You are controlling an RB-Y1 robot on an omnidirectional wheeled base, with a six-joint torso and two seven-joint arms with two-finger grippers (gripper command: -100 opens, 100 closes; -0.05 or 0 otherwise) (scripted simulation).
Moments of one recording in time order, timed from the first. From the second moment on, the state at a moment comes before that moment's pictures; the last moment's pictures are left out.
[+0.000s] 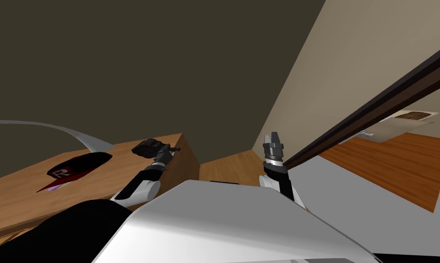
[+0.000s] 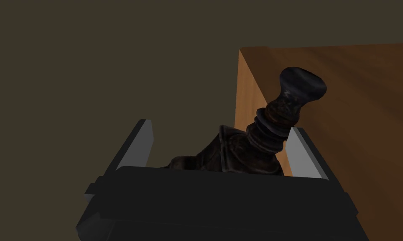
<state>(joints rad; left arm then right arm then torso) 0.71 0.34 0.40 -2.26 0.39 0.20 0.14 0.49 0.00 0.00 -2.23 0.04 -0.52 0.13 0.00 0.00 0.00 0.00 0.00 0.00</state>
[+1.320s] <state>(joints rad) 0.80 0.41 0.63 -2.30 0.59 0.60 0.19 0.49 0.00 0.00 -2.23 0.04 -0.52 0.13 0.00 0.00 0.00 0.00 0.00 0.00</state>
